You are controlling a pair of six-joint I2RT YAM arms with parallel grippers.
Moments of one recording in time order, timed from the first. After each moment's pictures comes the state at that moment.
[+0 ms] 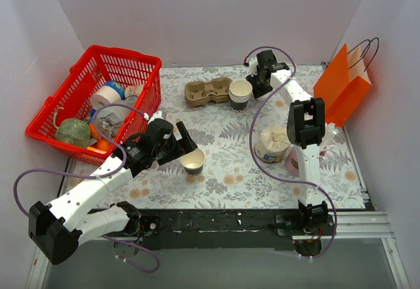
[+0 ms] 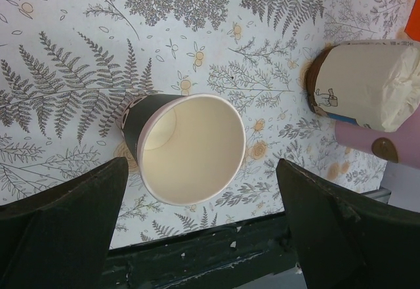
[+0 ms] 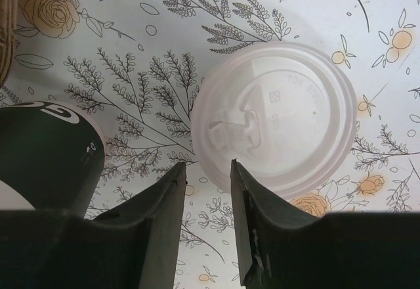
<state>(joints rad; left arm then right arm) -0.69 1.01 0.86 -0.61 -0.13 -0.97 0.26 2.39 2.13 -0.77 -0.06 -0.27</state>
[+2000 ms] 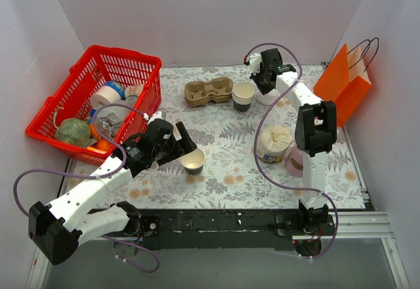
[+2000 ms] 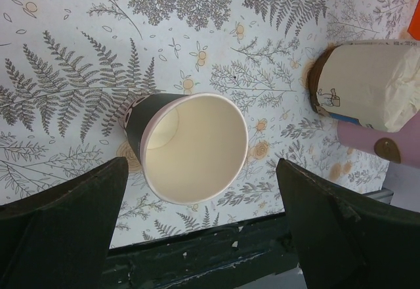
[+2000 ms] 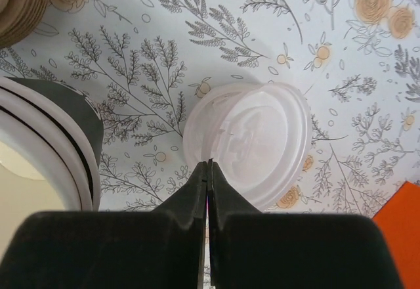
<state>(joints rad) -0.69 1.02 0.86 -0.62 -0.13 -0.97 0.26 2.18 1.90 -0.63 -0.03 -0.45</state>
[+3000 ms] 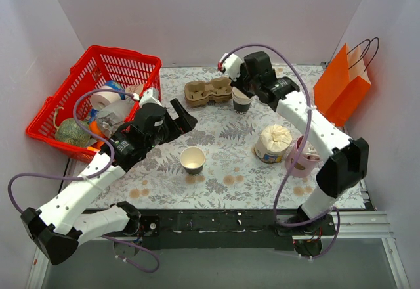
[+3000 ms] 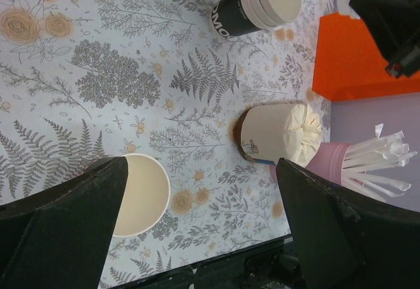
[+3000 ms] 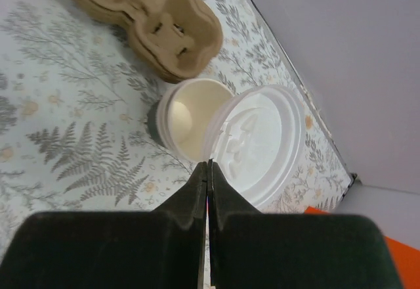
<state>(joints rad) -0.69 1.02 1.08 -0.59 -0.23 -0.93 0.53 1.69 1.65 -0.56 0.09 -0.58</state>
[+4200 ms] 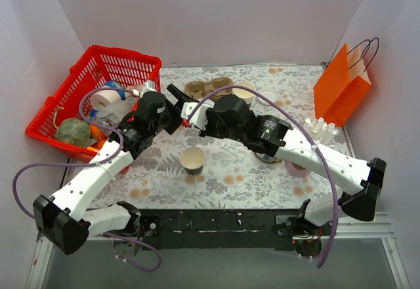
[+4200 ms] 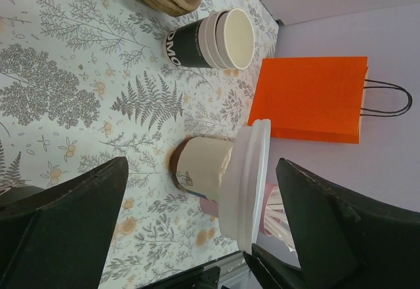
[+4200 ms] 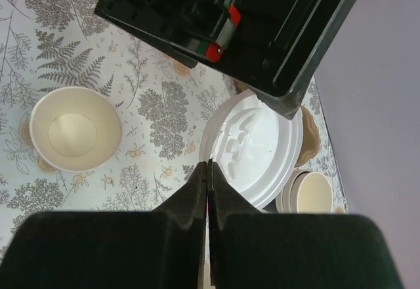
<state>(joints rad) -0.58 1.13 1.09 -0.39 -0.14 -1.16 1.08 1.42 1.47 -0.55 0.13 -0.55</state>
